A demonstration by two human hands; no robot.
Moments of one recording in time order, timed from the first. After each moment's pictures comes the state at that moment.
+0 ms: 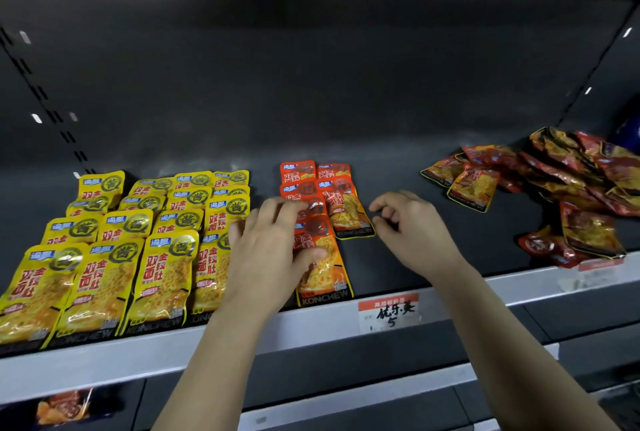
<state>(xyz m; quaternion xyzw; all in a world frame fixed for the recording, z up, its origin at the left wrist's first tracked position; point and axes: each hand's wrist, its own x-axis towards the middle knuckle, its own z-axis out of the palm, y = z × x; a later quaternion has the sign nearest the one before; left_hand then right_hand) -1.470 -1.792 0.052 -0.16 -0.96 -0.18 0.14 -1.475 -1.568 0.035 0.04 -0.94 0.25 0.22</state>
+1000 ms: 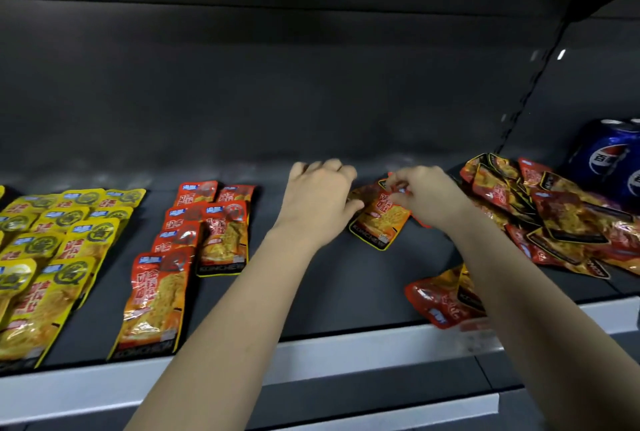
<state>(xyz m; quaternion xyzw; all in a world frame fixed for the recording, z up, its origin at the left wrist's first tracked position) -1.545 -1.550 0.093 -0.26 -0.94 -0.10 0.20 -1.544 -1.350 0.088 0.01 -0.98 0.15 0.11</state>
